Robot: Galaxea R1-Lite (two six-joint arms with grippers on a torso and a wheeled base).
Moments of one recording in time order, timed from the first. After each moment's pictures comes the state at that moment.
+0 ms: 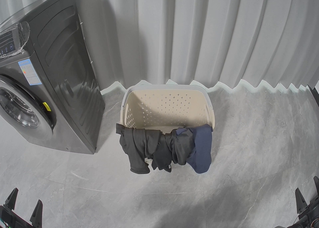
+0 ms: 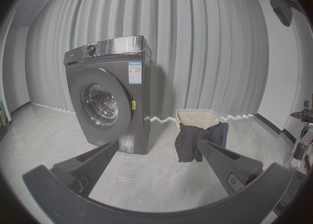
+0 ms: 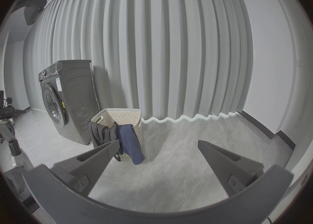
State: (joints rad) left arm 0.00 0.02 -0.02 0.01 0.01 -0.04; right arm 0.00 0.02 -0.02 0.00 0.00 0.00
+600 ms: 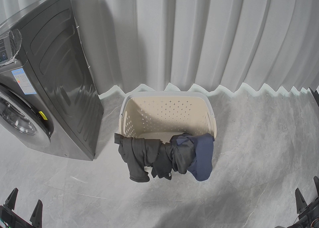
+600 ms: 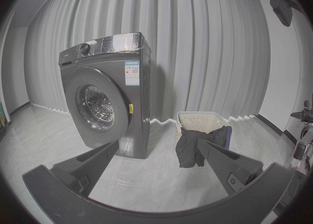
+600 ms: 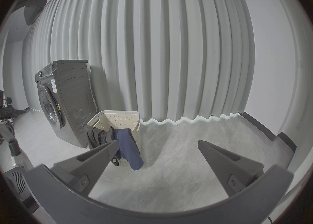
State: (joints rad) left arm 0.00 0.02 -0.02 0.01 0.01 -0.04; right arm 0.00 0.02 -0.02 0.00 0.00 0.00
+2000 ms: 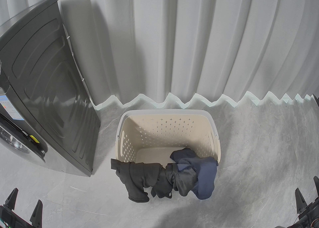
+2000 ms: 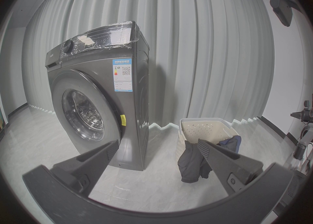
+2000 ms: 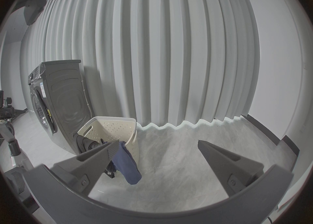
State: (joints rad) left arm 0.00 0.02 -0.02 0.01 0.01 -0.04; right arm 0.00 0.02 -0.02 0.00 0.00 0.00
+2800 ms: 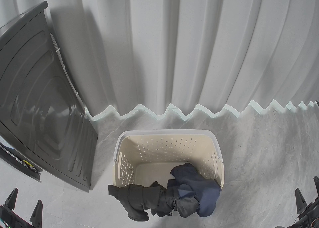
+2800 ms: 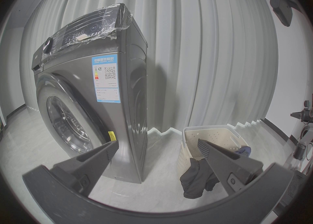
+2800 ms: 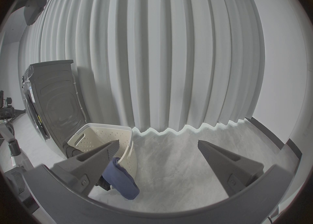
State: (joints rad) left arm 0.00 0.02 -0.02 0.01 0.01 -0.04; right arm 0.00 0.02 -0.02 0.00 0.00 0.00
